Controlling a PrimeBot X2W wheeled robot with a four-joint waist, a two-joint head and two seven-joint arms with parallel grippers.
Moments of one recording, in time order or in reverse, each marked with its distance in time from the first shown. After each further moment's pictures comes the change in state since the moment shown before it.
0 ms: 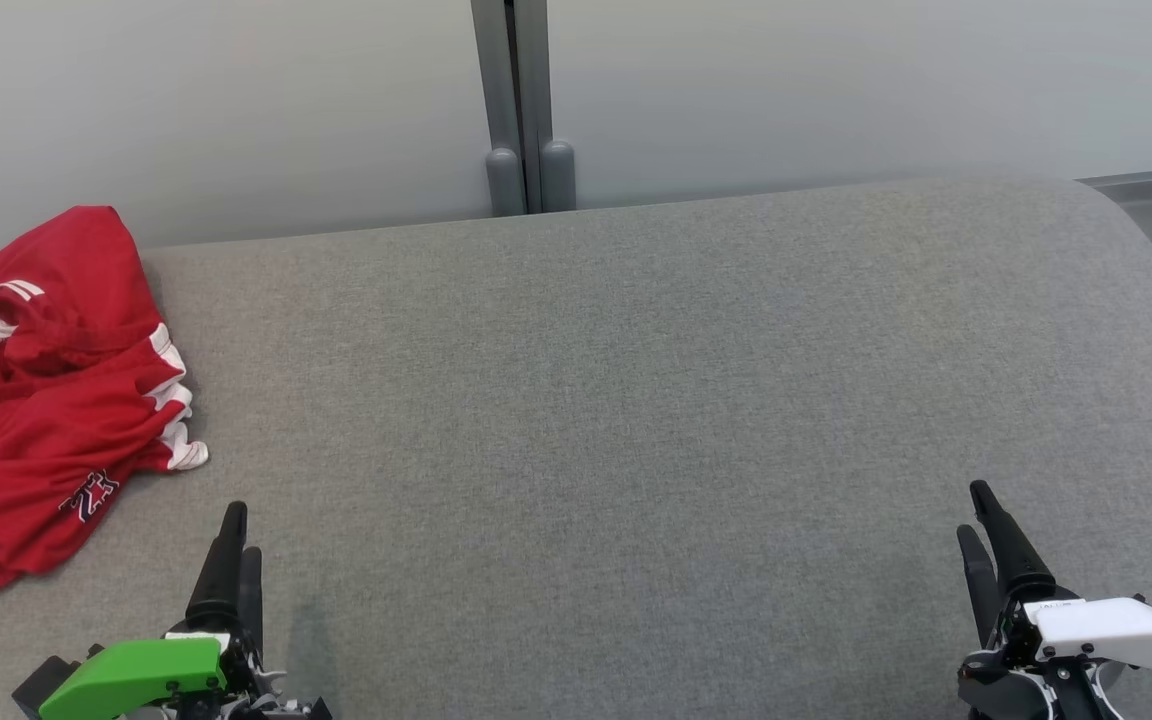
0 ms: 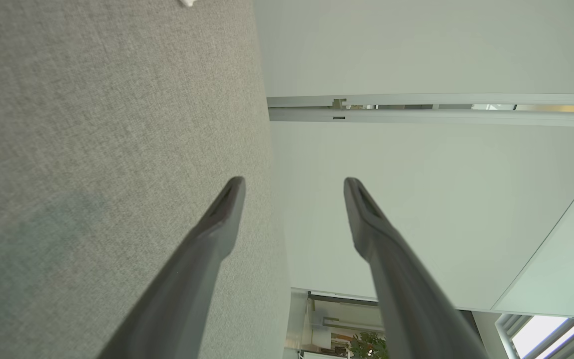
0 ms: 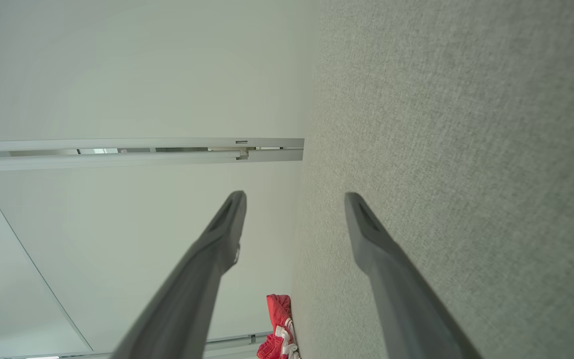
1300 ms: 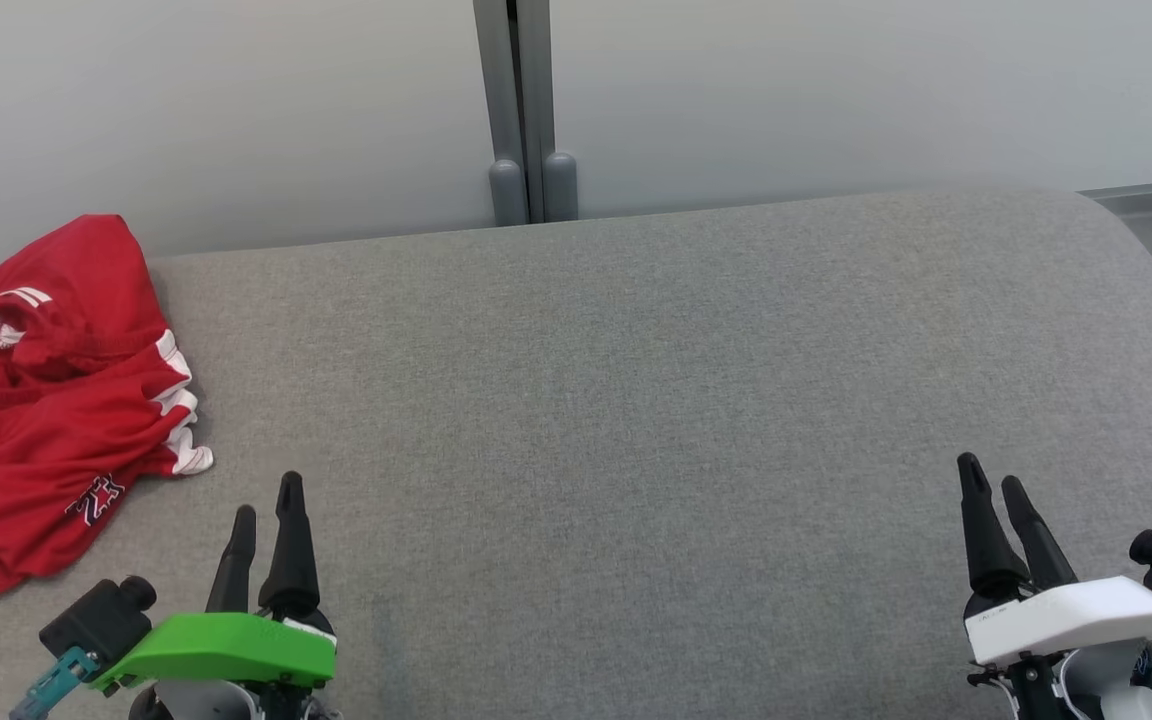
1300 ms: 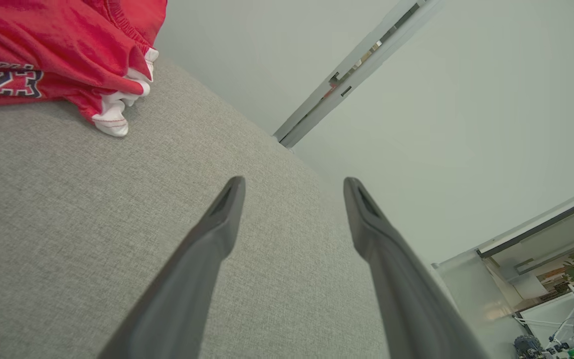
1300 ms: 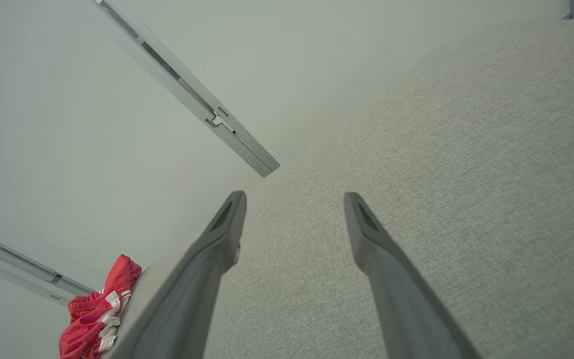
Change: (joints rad) left arm 0.019 0.003 -0.105 -0.111 0.743 0.042 -0.150; right arm 0.033 -0.008 0.012 -0.140 -0.805 0.000 -0.150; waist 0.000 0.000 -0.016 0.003
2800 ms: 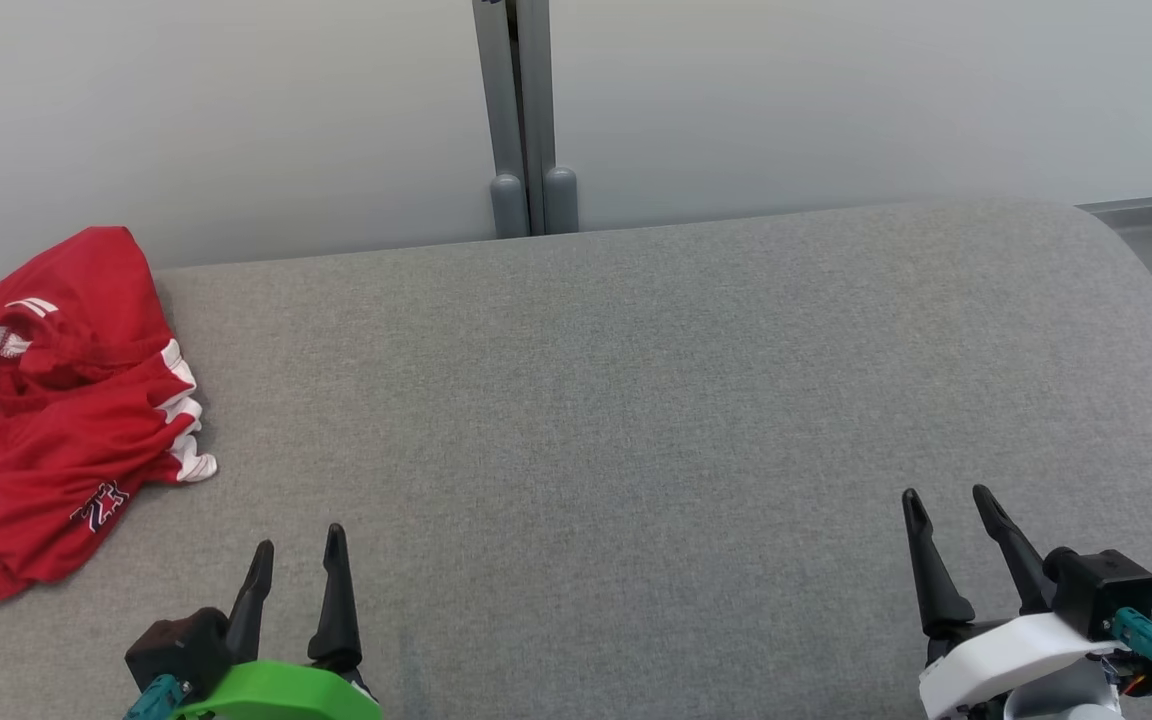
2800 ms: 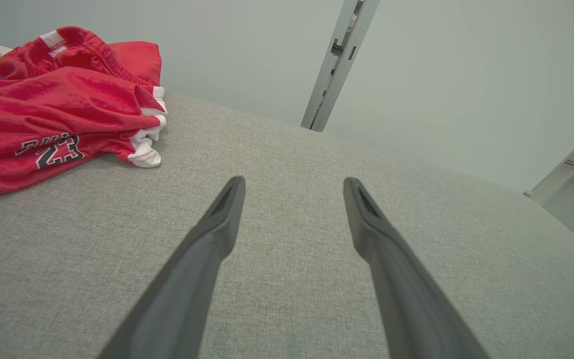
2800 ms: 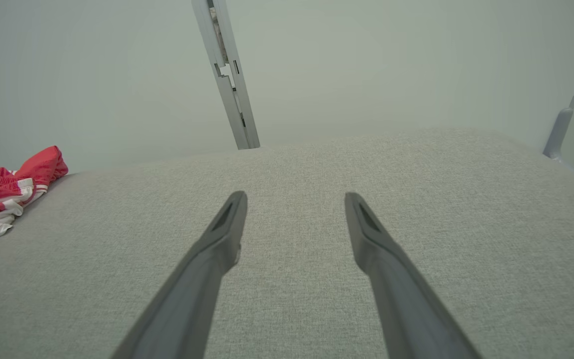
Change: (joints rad) left arm 0.045 0.004 -0.048 0.083 0.420 -0.003 -0.114; right arm 0.031 -0.006 0.055 0.016 -0.526 0.000 -0.114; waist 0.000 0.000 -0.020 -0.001
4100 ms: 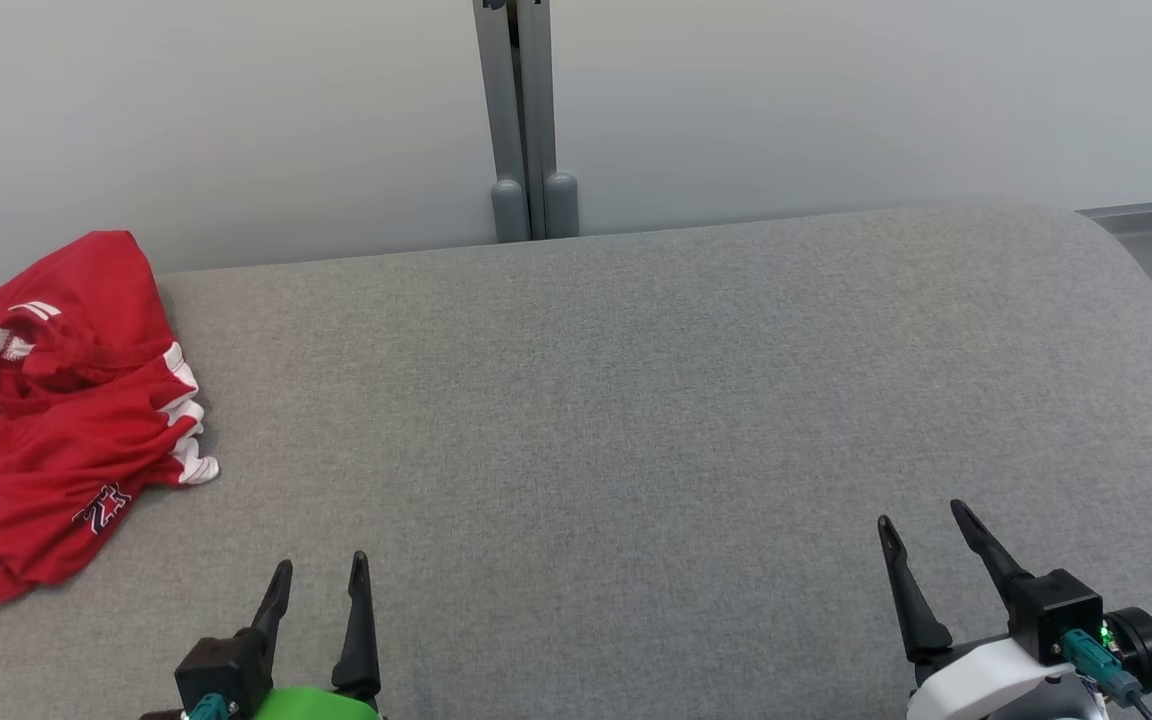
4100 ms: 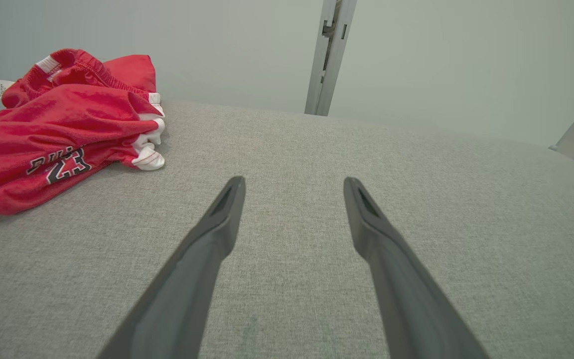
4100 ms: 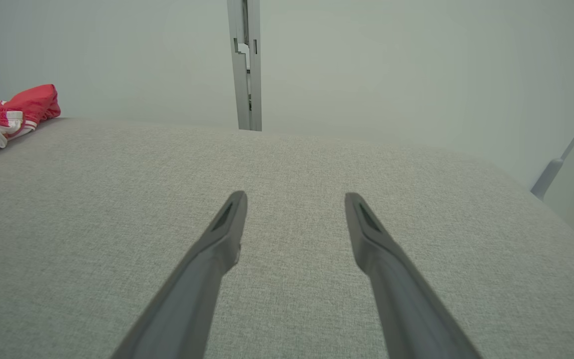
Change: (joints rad) left arm 0.009 0.002 -0.029 0.067 0.157 0.010 -0.058; right arm 0.008 -0.002 0.018 0.040 -0.213 0.000 -0.057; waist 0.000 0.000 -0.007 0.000
